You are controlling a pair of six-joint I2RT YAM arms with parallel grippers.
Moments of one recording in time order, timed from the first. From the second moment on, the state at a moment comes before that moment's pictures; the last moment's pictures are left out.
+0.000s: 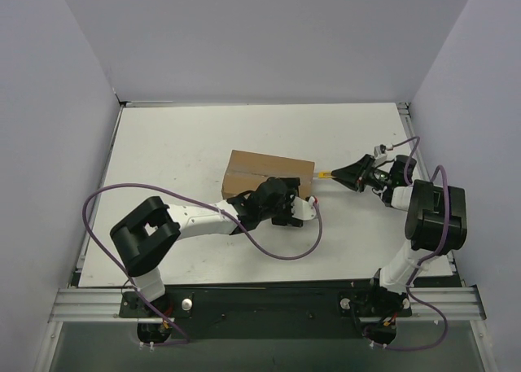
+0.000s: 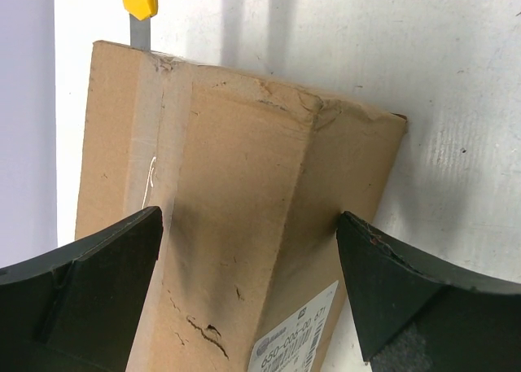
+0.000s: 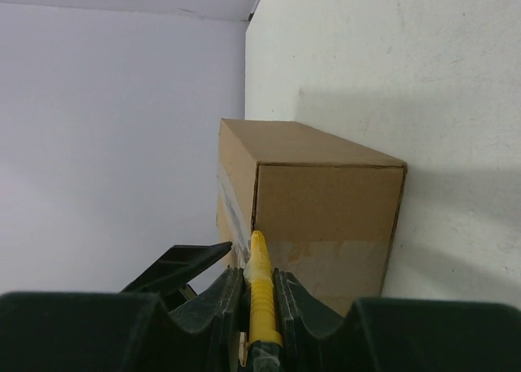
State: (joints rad) left arm -1.00 1.74 1.01 0.19 -0.07 0.77; right arm -0.23 1.75 0.65 0.60 -1.17 0.93
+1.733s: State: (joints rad) left arm -0.91 1.54 0.94 0.12 -0.04 0.69; right arm -0.34 1.34 1.02 -0.90 -0.88 -0.34
